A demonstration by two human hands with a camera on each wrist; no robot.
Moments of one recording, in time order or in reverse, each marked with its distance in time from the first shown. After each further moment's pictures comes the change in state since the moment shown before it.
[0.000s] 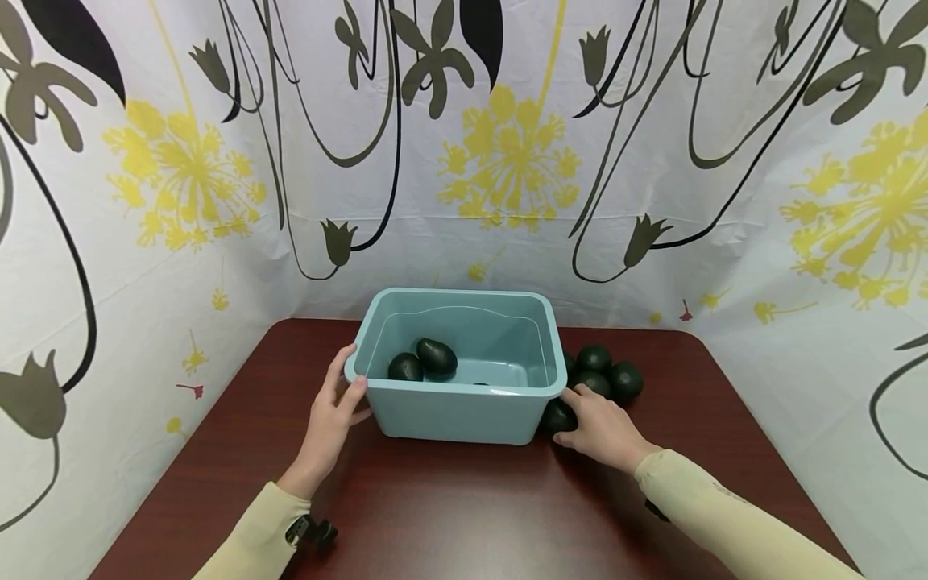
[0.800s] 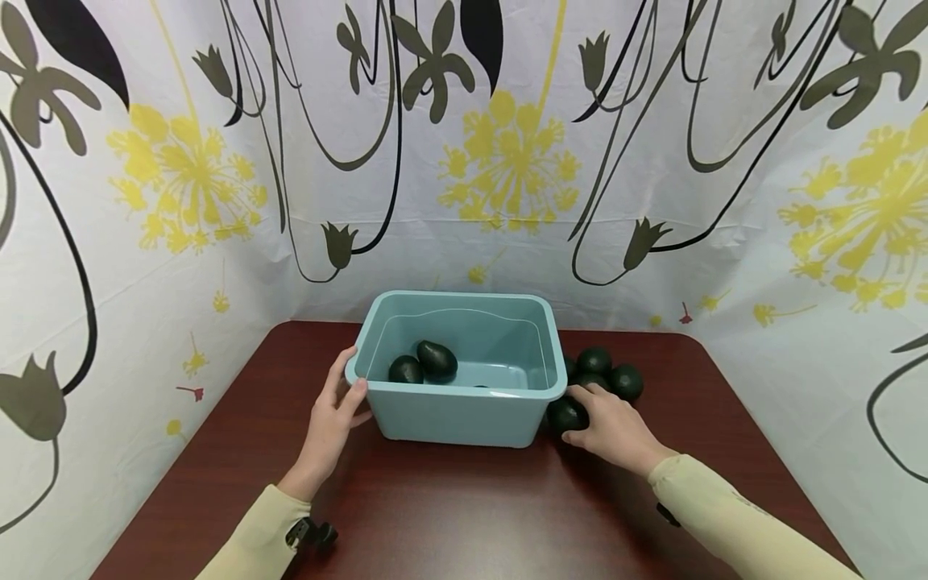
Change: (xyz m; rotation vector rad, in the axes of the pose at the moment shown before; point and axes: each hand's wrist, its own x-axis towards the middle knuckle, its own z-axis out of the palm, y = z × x) left_hand 0.002 -0.011 0.000 -0.039 0.000 0.000; right_hand -0.007 0.002 -0.018 0.023 0.033 0.023
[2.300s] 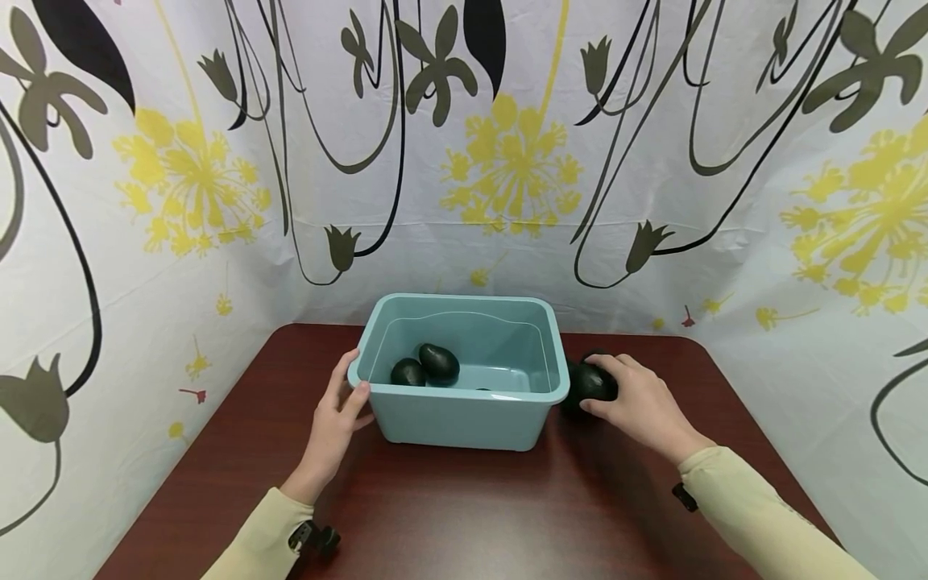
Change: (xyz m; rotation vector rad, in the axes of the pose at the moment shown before) left_hand -0.001 0.001 0.000 0.002 -0.001 0.008; right_hand 0.006 -0.004 -0.057 -0.010 0.160 0.009
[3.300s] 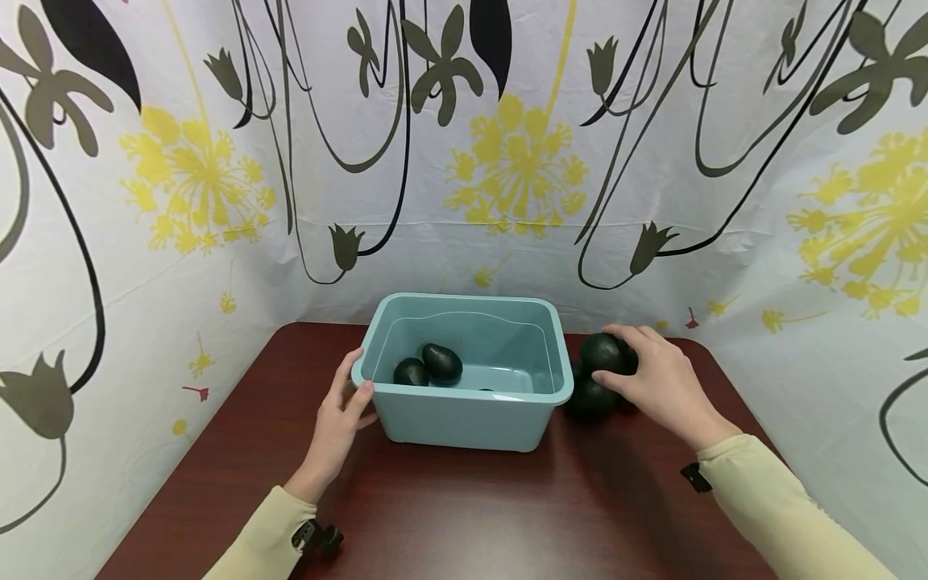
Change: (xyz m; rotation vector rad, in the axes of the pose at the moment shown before) left_hand 0.000 -0.001 -0.001 0.009 0.005 -0.006; right_hand 0.016 -0.018 -0.042 -0.005 0.128 -0.017
